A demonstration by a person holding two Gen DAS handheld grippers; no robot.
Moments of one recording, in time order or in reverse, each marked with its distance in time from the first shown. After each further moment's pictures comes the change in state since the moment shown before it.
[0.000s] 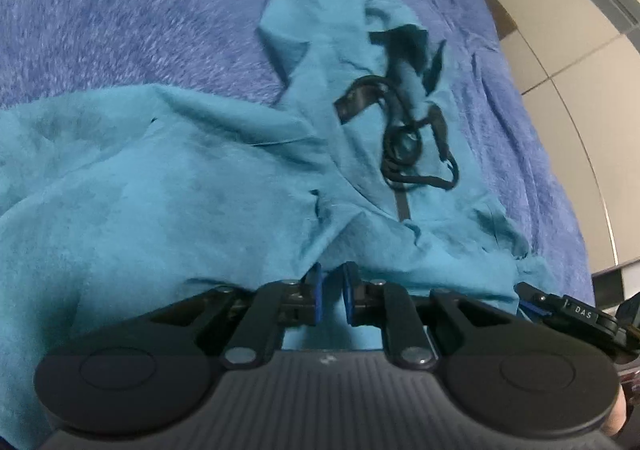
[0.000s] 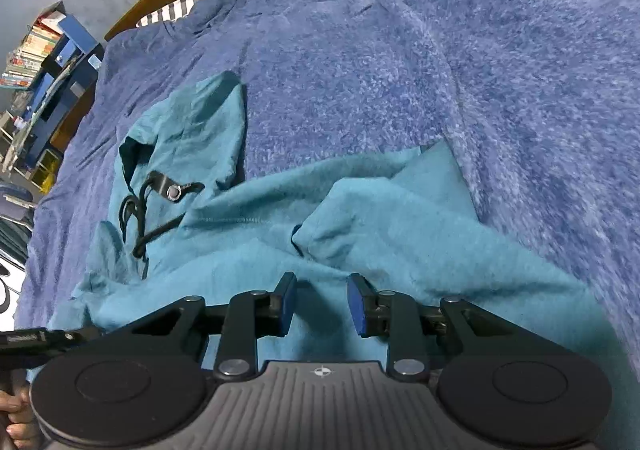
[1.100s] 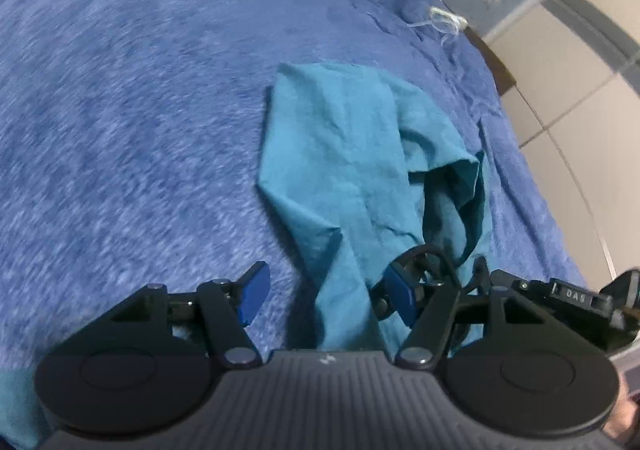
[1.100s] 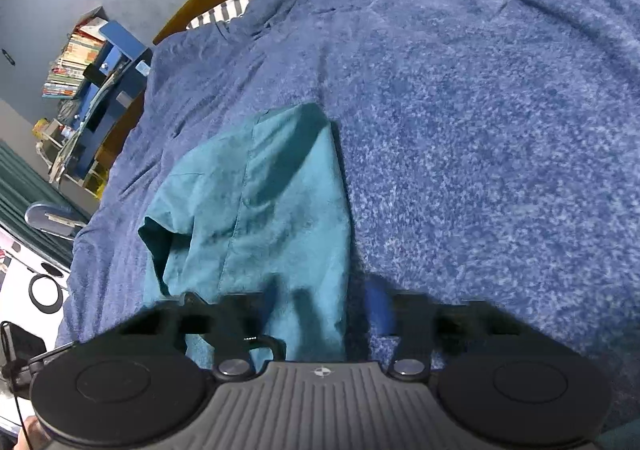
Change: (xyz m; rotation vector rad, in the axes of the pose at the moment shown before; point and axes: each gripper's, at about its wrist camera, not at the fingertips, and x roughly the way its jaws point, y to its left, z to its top) left arm 0.061 0.016 0.107 0.063 -0.164 -0.017; right arm 0.182 0.085 0.118 -0.010 0.007 0.210
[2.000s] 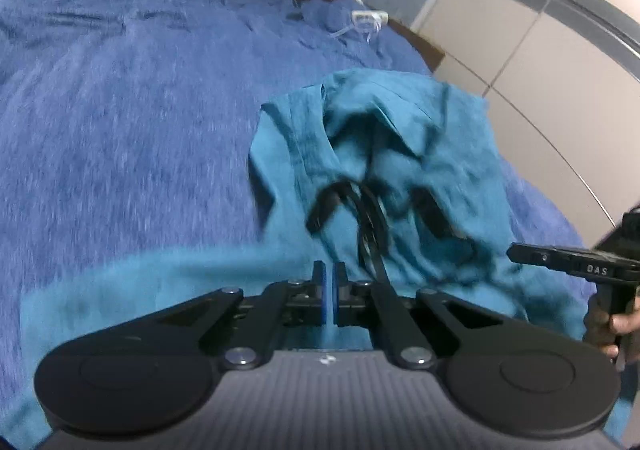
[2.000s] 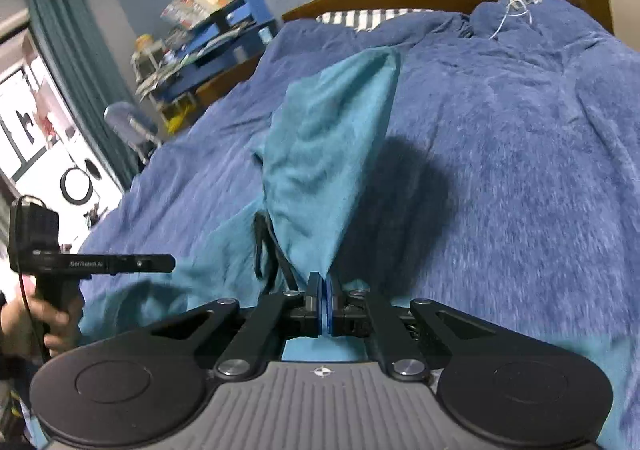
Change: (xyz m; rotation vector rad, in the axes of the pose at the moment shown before) left arm -0.111 -0.038 -0.078 0.258 -0.068 -0.032; right arm -0.146 0.055 -0.078 -0.442 -0.040 0.101
